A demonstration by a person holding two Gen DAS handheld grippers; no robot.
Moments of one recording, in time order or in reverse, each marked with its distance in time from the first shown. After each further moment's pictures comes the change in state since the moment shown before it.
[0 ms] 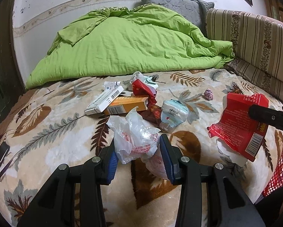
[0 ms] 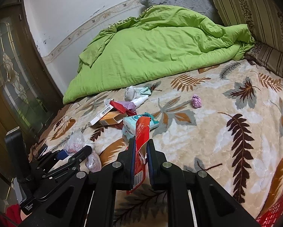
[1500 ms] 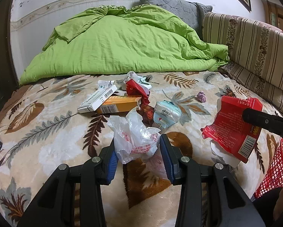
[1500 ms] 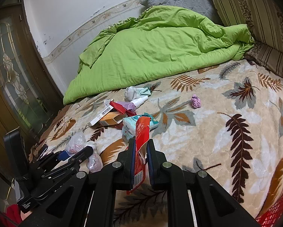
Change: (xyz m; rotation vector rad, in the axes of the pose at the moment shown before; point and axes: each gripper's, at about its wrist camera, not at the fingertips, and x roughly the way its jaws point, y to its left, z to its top) left arm -0.003 -0.008 0.001 -0.029 0.003 -0.052; right arm -0.001 -0.001 0.000 0.001 0.002 0.001
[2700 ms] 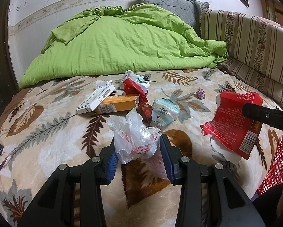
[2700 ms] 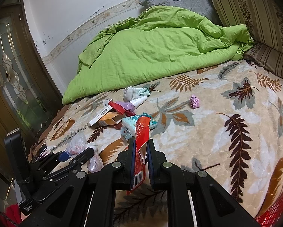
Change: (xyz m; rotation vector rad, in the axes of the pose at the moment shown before) left arm 0.001 -0.005 -0.001 0.015 0.004 0.002; right arm -0.003 -0.004 0.000 0.006 -0.011 -0.004
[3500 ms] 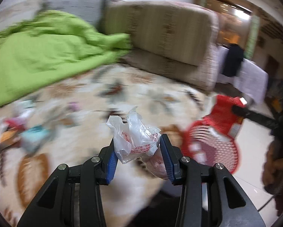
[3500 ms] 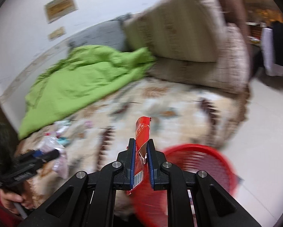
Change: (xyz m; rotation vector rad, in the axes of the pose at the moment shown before) left arm -0.053 -0.189 0.036 0.256 0.090 -0.616; right arm -0.252 -0.159 -0.041 0.223 -0.167 -0.476
